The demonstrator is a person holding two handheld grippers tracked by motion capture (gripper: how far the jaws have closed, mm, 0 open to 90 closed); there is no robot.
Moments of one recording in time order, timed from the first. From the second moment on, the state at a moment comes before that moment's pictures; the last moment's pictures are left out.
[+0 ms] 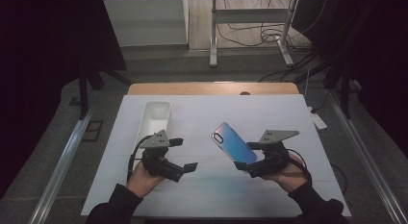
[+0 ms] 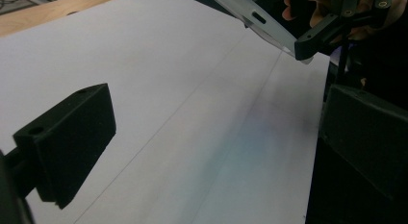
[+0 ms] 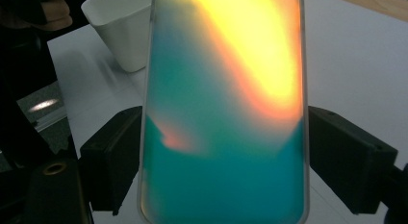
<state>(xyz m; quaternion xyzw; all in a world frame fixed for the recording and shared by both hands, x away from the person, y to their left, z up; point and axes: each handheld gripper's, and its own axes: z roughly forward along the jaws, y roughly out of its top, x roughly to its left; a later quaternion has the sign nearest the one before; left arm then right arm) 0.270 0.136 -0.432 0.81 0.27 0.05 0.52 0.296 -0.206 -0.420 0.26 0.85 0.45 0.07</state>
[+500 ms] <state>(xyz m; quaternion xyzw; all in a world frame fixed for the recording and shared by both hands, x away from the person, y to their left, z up) 0.281 0.114 -0.430 0.81 0.23 0.02 0.53 0.289 -0.202 -0.417 0.25 0.85 0.46 0.06</state>
